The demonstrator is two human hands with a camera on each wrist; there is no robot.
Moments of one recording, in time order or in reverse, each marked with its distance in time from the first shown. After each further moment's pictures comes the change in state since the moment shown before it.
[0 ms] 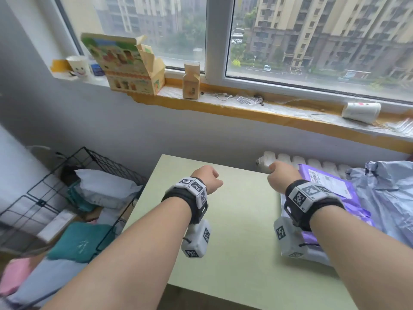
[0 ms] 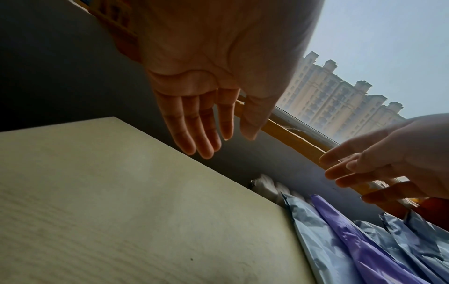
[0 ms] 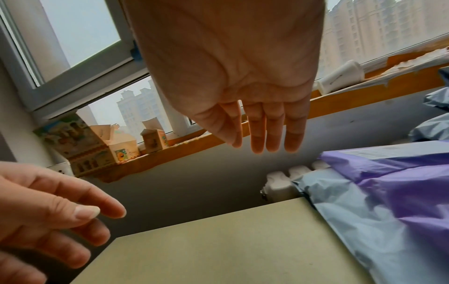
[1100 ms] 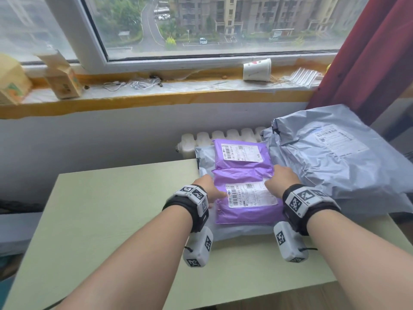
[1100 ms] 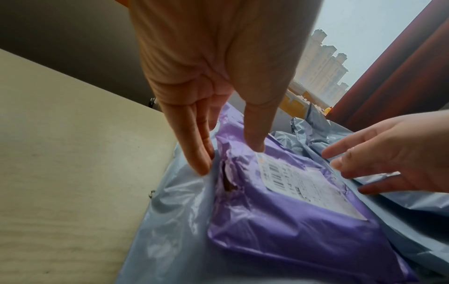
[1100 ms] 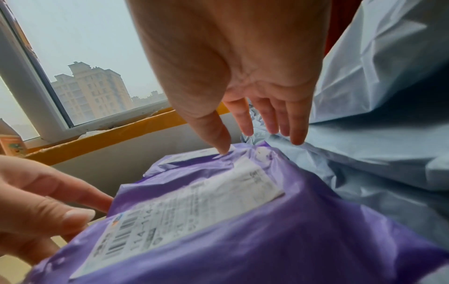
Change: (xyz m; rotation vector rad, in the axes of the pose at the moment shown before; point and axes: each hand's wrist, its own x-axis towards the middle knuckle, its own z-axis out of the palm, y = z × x) left_hand 0.011 0.157 0.196 0.086 -0.419 0.067; right_hand 0.007 0.254 -0.004 0.037 -0.011 0.408
